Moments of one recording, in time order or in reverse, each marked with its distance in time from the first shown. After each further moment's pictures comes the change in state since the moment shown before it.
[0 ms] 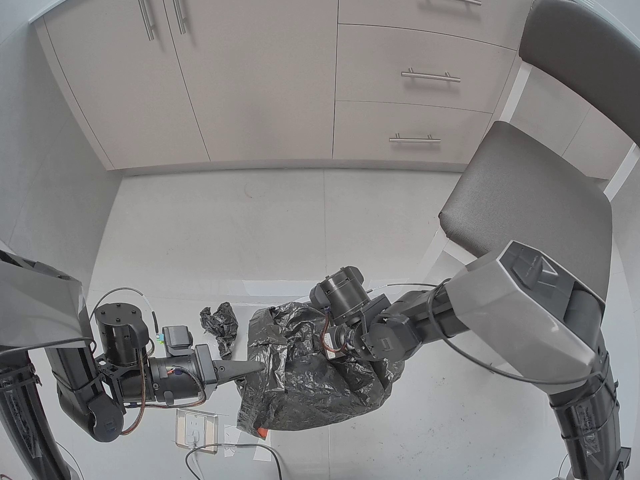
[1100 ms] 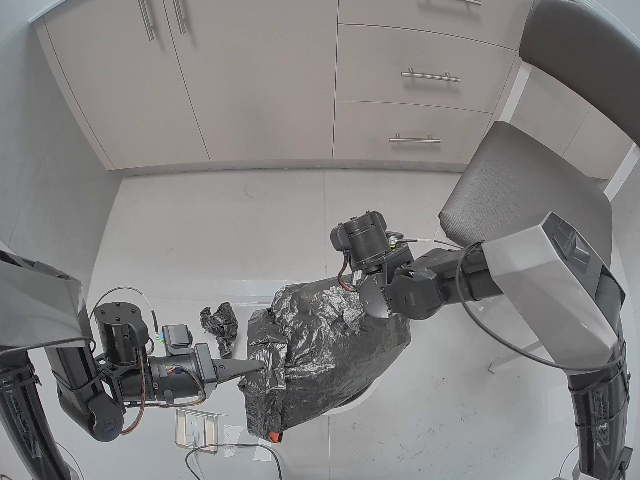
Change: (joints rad) left arm 0.002 -0.001 -0.004 0.000 0.001 -0.002; right arm -0.068 -0.068 -0.109 -0.051 -0.432 0.251
